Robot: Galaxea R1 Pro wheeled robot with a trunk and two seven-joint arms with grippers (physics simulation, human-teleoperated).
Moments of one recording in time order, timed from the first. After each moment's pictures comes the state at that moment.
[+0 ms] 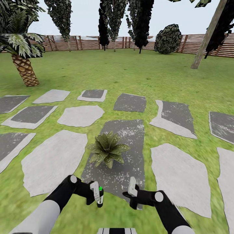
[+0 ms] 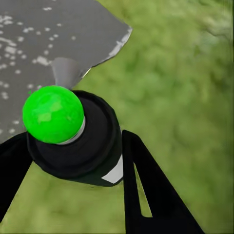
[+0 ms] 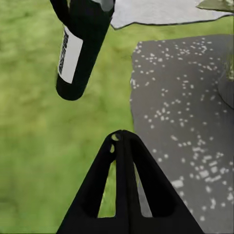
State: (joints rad) left arm -0.67 -0.01 0.01 -0.57 -0.84 -0.08 -1.10; right arm -0.47 0.11 -0.10 -0.77 0.81 -0.35 0.90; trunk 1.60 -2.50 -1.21
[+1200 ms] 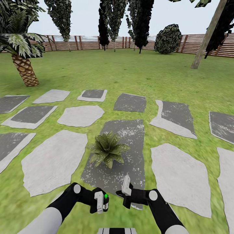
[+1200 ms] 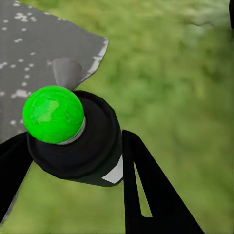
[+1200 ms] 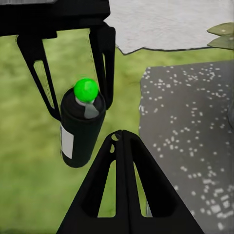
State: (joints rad) left arm -0.62 -0.02 -0.11 -0.54 -0.84 -0.28 -1.00; right arm -0.47 0.17 -0.10 -0.79 0.81 -0.35 0.93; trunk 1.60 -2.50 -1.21
